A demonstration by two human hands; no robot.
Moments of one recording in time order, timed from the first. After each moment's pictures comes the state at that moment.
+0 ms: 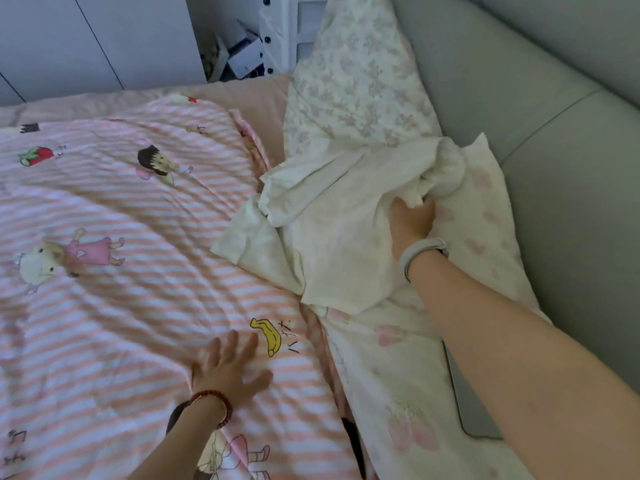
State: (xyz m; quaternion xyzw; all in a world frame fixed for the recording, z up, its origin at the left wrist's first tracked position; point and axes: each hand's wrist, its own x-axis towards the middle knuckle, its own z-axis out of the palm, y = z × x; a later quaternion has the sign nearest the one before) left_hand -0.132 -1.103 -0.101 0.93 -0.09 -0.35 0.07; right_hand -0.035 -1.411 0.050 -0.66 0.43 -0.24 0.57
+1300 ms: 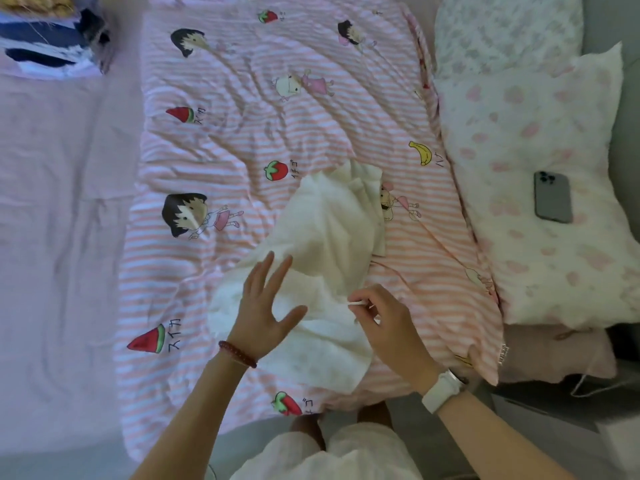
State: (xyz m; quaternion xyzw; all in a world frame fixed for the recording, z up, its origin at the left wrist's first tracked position) left_hand -0.505 -0.793 0.107 0.89 -0.07 -0.11 0.43; right_hand -0.530 -1.003 0.136 -0.88 -0.02 0.06 0.48
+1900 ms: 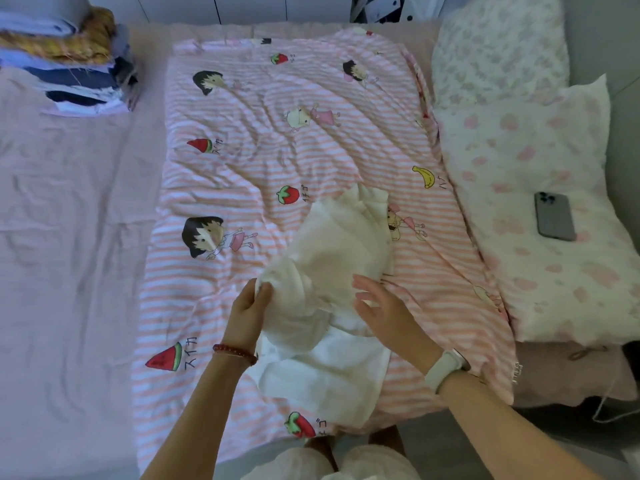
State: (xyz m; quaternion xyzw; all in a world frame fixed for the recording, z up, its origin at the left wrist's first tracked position) left_hand -0.489 -0.774 0.128 0.65 0.23 -0.12 0.71; right_hand -0.497 -0.995 0.134 -0.84 0.03 0.20 0.51
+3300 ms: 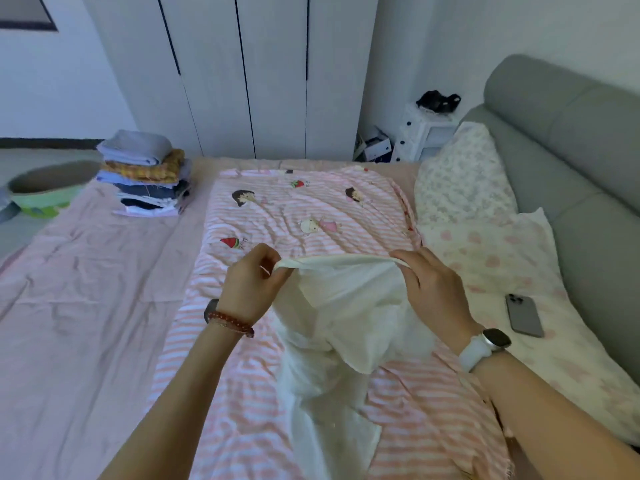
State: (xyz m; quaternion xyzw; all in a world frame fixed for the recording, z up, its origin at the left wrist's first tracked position) left_hand -0.450 -0.775 0.316 0.88 -0.01 0.14 0.45; right_hand -0.452 -1.027 0.314 -0.92 -0.17 -0.28 0.21
